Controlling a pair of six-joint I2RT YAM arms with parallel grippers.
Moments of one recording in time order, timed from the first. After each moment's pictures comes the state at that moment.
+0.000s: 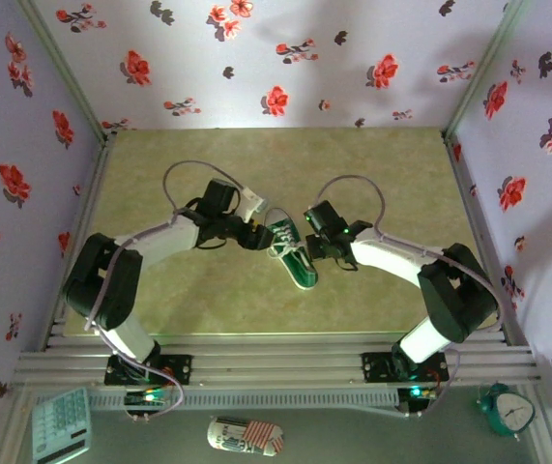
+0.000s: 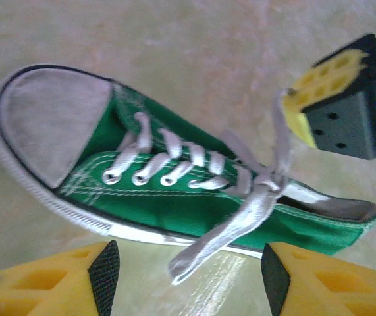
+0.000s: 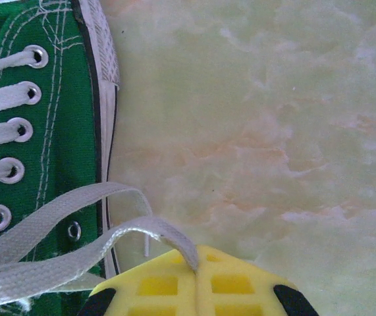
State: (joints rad) left arm -0.56 1.67 1.01 -0.20 0.55 0.00; right arm 0.66 1.56 0.91 -0.42 0.18 0.34
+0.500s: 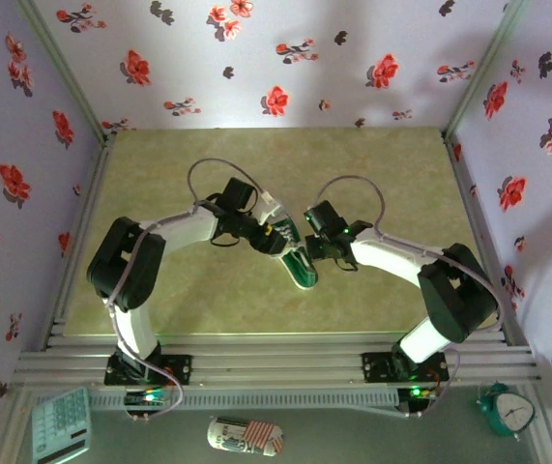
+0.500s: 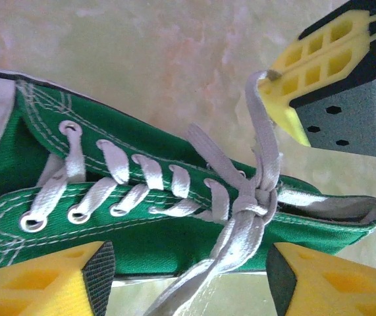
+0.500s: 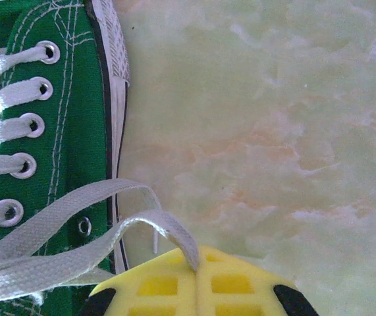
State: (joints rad) left arm -0.61 1.84 1.16 -0.30 0.62 0.09; right arm 0.66 1.56 0.91 -0.42 0.16 0.34
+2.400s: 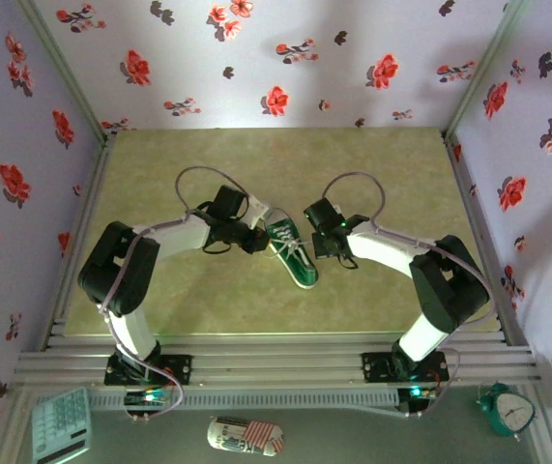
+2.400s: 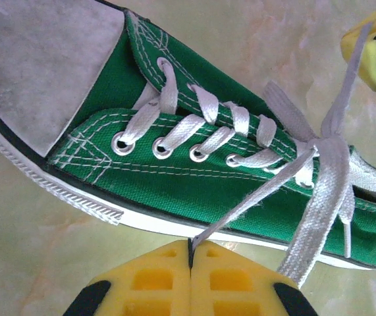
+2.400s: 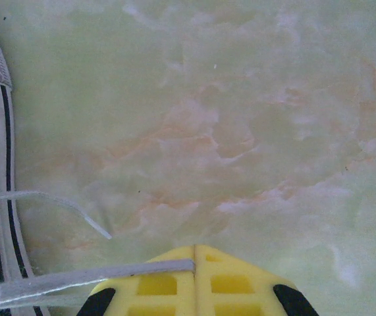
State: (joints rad) left arm -0.57 1.78 1.03 -0.21 0.47 -0.02; right arm 0.63 1.63 0.96 -0.52 0.29 0.43
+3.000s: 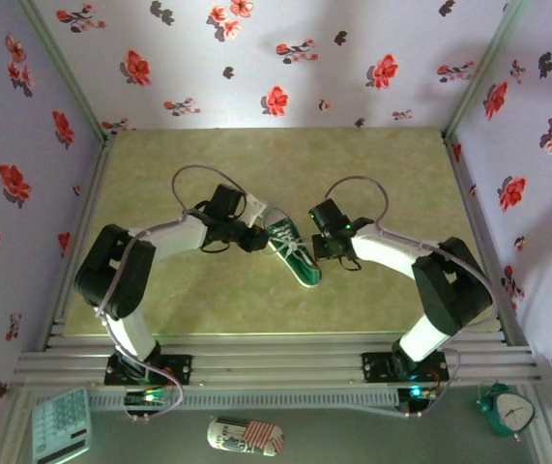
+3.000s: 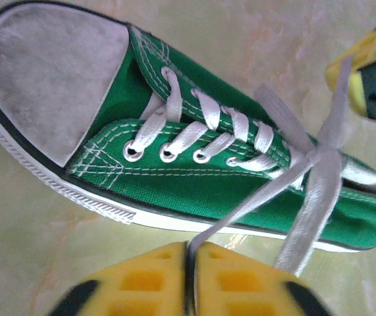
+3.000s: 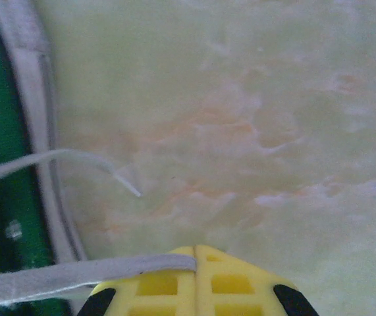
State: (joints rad) left arm -0.57 1.73 1.02 -0.21 0.48 -0.03; right arm 0.62 1.59 0.91 -0.45 0.14 0.38
